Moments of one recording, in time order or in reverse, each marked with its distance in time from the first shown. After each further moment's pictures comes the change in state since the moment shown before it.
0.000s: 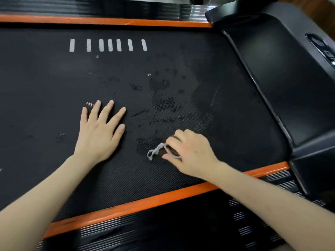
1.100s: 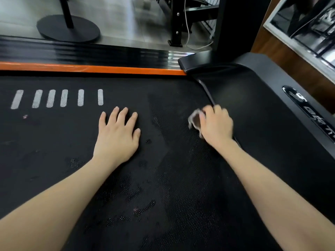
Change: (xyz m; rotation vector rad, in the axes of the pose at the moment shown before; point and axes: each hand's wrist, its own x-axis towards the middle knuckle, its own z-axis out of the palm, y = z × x) left_hand 0.232 0.107 0.039 -0.045 0.121 0.009; right_hand 0.127 0.289 -0.006 -0.392 0.081 0.705
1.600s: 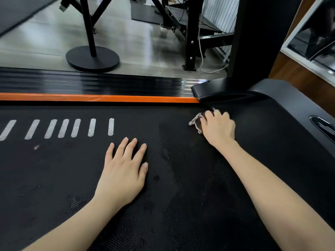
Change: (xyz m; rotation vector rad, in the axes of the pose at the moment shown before) left_hand -0.002 -0.004 0.001 0.035 0.016 -0.002; right_hand 0.099 -0.021 0.026 -0.095 -0.042 -0.099
